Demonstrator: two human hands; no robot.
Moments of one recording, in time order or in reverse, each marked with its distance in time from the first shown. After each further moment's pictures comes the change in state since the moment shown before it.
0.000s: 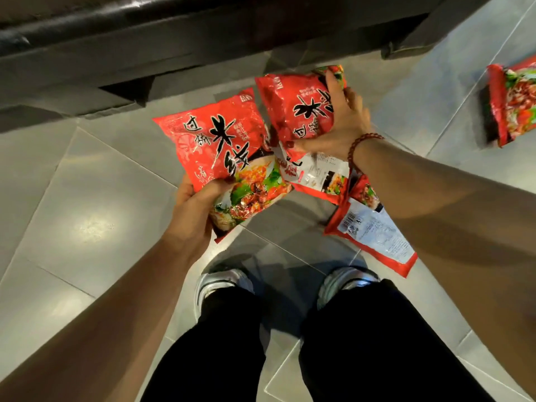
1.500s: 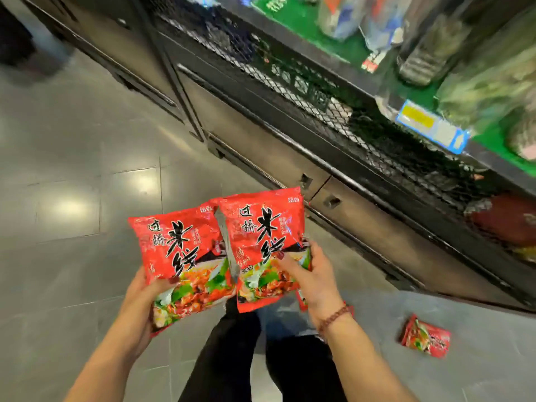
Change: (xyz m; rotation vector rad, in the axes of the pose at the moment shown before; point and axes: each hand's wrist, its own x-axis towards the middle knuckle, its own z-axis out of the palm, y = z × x) left_hand -0.595 0.292 -0.161 -0.598 0.682 0.096; right_hand -0.514 -0.434 -0.168 0.577 -0.564 -0.220
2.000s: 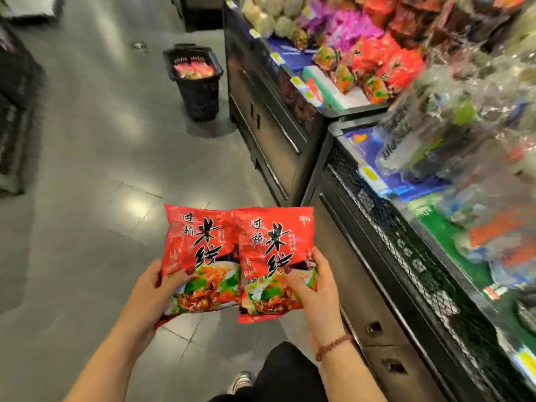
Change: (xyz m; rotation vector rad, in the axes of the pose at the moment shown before) left_hand -0.043 0.139 -0.129 -0.261 0.381 0.317; right_hand -0.017 -0.142 0.226 -0.225 -0.471 -0.356
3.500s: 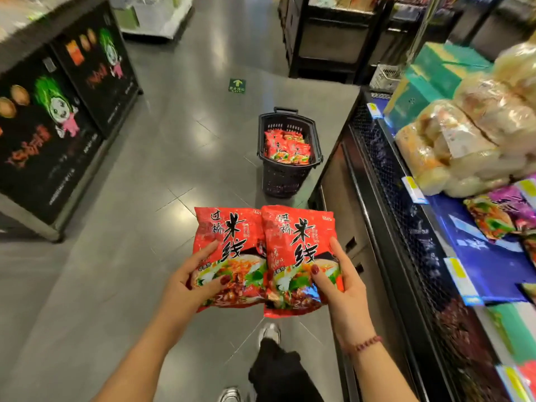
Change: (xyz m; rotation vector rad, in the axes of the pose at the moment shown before) left_hand 0.614 0.337 -0.094 -0.164 0.087 0.228; right_hand 0.665 -0.155 0.404 -0.048 -0.358 -0.026
